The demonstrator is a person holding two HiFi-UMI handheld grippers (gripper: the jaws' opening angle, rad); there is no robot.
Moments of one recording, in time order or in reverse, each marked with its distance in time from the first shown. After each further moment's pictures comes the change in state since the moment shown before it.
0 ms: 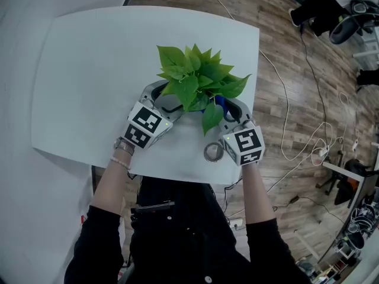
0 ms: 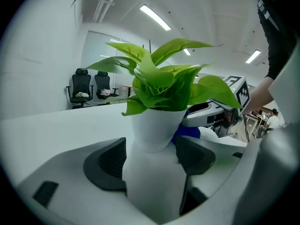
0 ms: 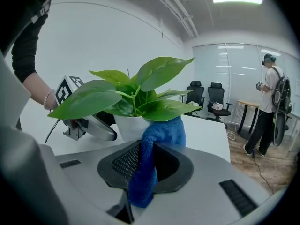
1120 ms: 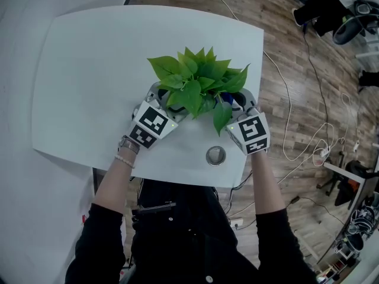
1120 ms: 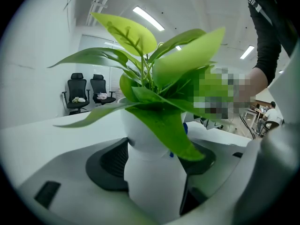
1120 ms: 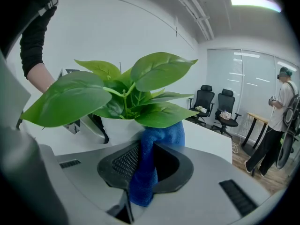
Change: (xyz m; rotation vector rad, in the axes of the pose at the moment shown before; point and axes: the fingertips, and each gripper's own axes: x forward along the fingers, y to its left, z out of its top) left arm 0.008 0.002 0.001 0.076 -0.024 -0.036; right arm 0.034 -0.009 0.016 -0.155 0.025 0.063
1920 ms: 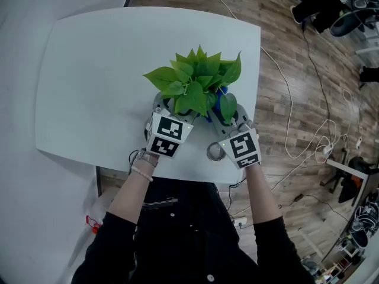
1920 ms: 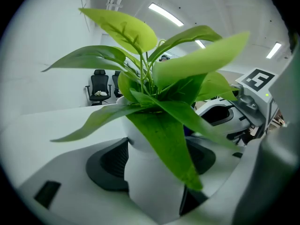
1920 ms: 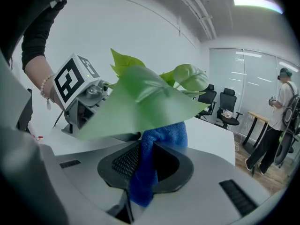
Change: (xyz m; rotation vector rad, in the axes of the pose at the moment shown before) left arm 0.012 -0.011 0.002 -0.174 0.058 0.247; right arm -0.027 0.036 -0.012 0.001 0.018 0.019
